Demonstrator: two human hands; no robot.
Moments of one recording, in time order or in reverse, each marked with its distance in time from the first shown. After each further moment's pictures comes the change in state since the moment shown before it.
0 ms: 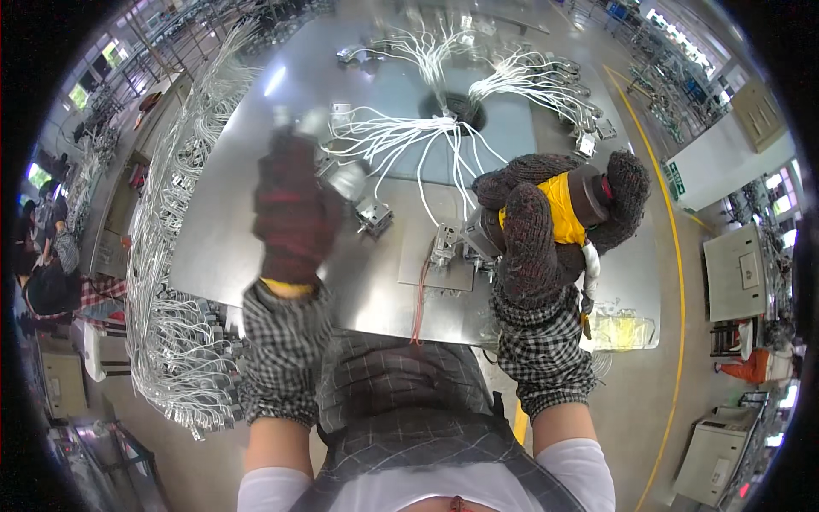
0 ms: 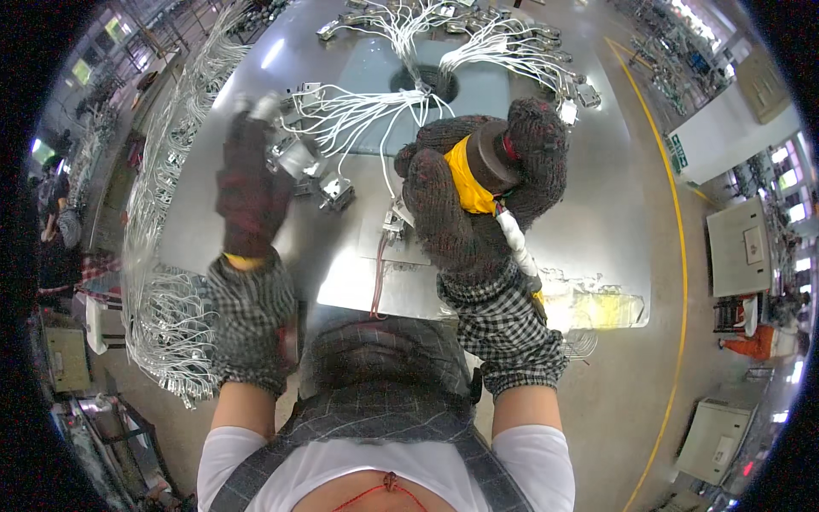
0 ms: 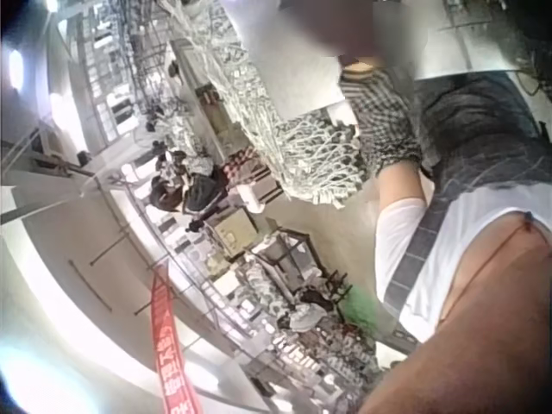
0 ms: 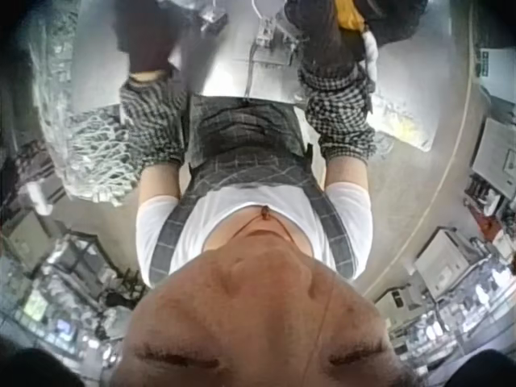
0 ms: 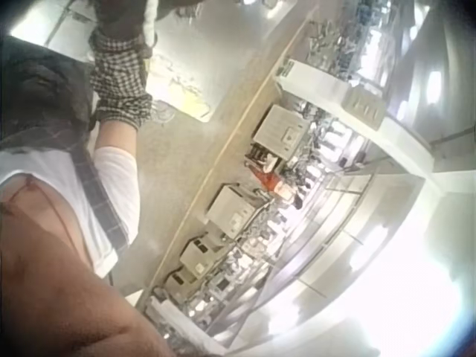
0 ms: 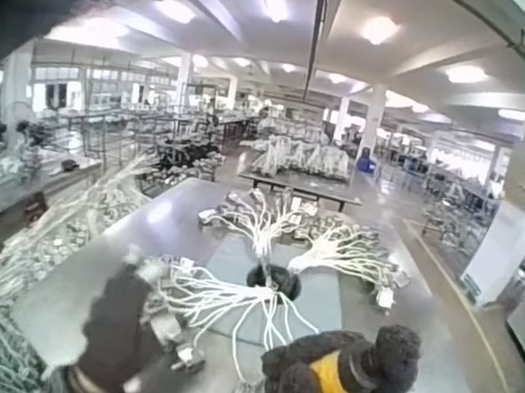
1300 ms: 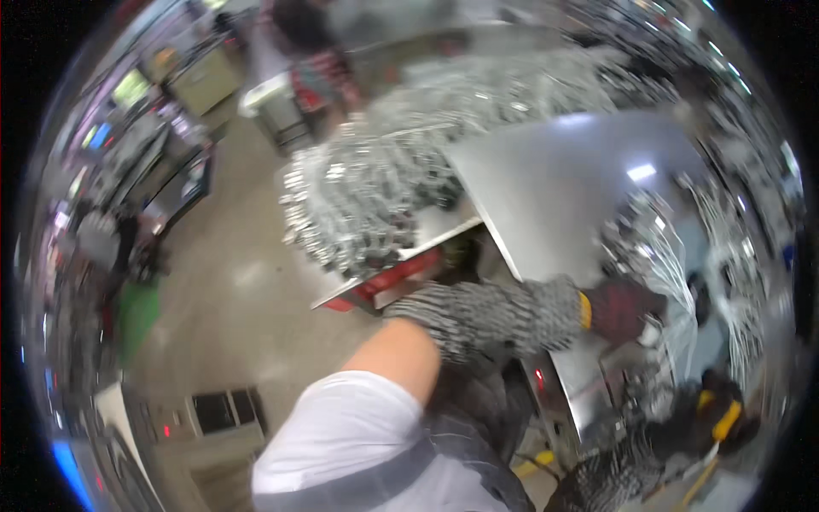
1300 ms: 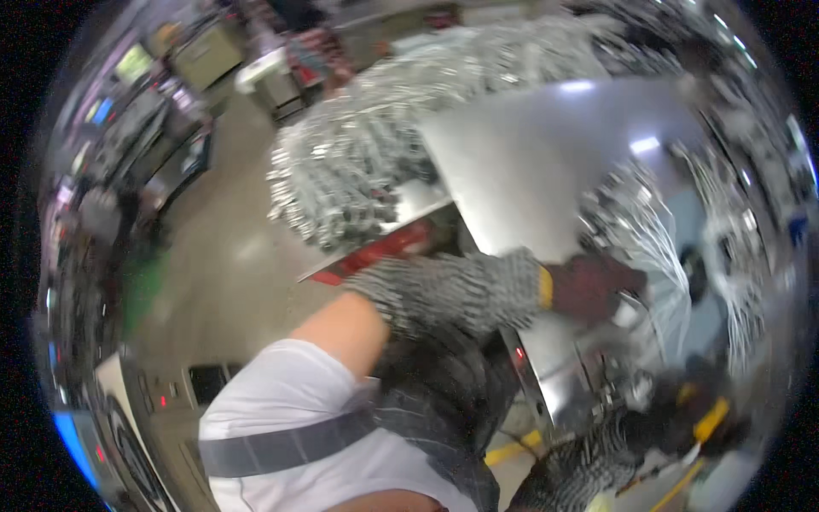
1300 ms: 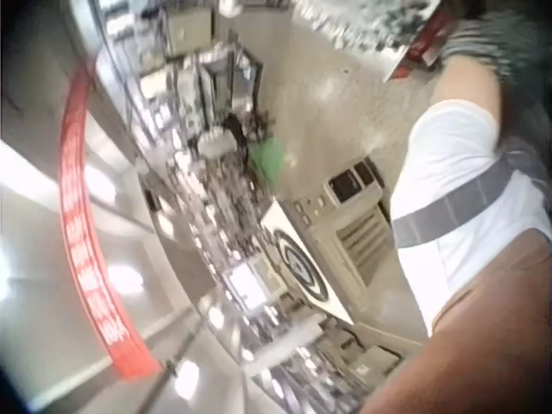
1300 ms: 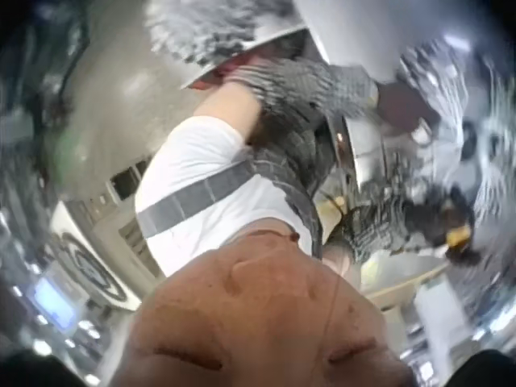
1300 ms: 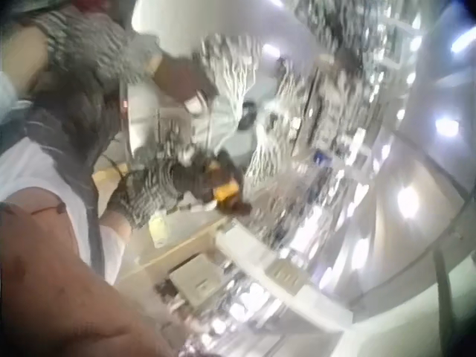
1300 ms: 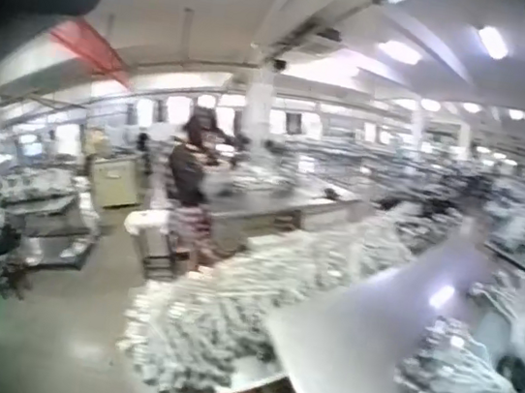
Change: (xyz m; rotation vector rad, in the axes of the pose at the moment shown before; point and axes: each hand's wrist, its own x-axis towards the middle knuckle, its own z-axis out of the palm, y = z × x) left_hand -0.049 0.008 -0.015 -0.695 -0.499 -0.378; right_hand 0.003 0.029 -0.027 -0.355 -0.115 -0.129
